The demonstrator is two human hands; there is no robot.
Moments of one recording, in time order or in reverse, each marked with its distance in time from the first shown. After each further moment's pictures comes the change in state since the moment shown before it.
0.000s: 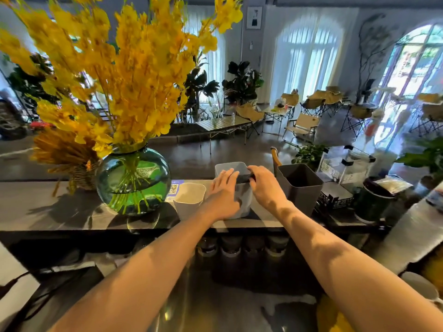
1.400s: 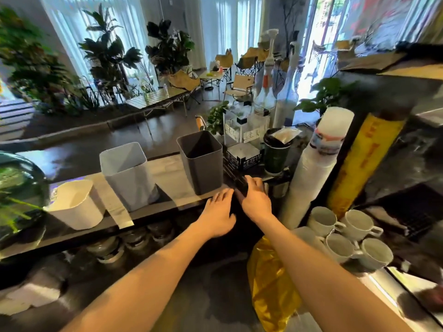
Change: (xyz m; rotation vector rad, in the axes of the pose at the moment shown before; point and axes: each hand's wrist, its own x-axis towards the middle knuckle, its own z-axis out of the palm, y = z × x) left_hand 0.022 0.165 0.199 0.022 -0.381 0.168; right_hand -0.144 0.234 -0.030 -0.096 0.092 0.552
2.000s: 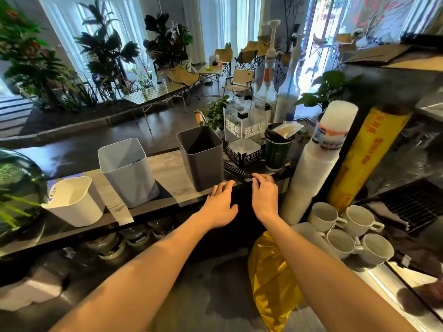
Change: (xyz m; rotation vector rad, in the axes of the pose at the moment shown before) left_hand 0.013 0.002 -0.008 -0.085 -0.010 -0.043; right_hand -0.005 0.002 -0.013 0.248 0.257 0.099
